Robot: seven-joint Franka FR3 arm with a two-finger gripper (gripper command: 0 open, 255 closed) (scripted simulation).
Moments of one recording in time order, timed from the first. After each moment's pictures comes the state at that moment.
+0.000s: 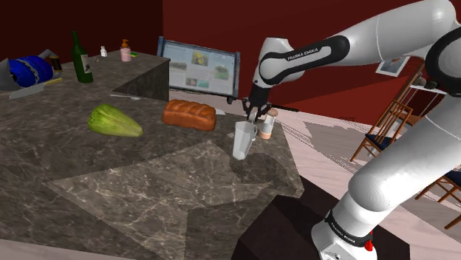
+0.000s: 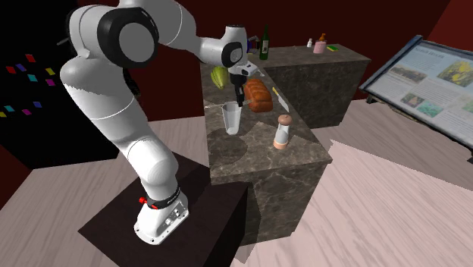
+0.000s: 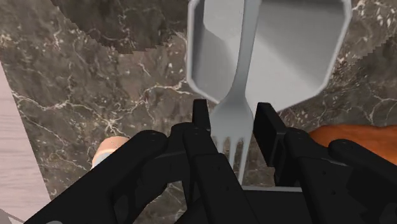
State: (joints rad) arm -0.30 -0.15 0.17 -2.27 -0.01 2.18 0.79
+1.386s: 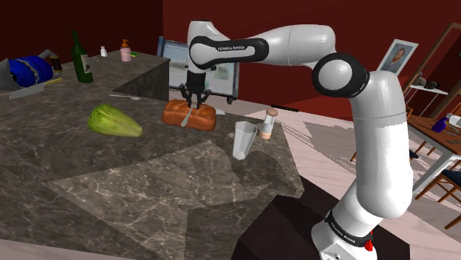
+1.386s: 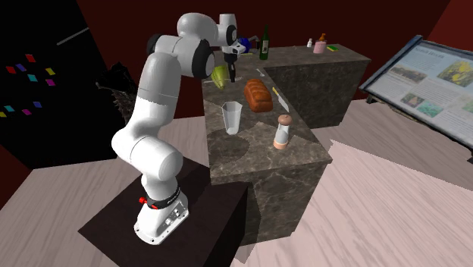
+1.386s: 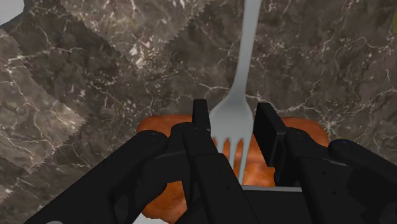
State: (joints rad) arm -0.05 0.58 0.27 -1.28 -0.21 1.88 1.15
